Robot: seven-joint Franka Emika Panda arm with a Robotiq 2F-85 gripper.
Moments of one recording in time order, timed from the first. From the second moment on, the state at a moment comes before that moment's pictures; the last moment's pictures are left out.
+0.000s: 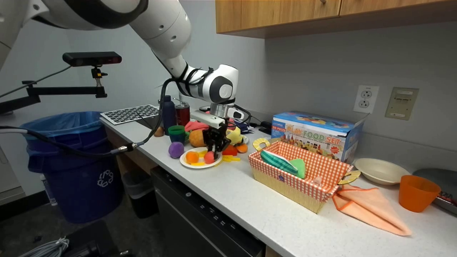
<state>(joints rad) 0.17 0.59 0.13 -1.68 0.07 2.12 0.10</state>
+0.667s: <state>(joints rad) 0.16 0.47 0.07 -1.65 0.06 2.13 0.17</state>
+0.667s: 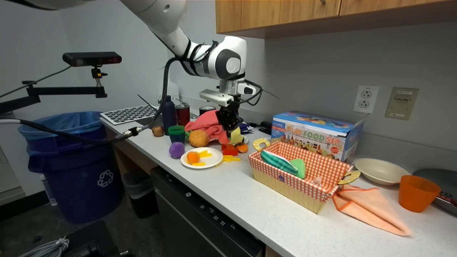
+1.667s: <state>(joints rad) 0.13 0.37 -0.14 -1.80 -0.18 2.31 0.60</state>
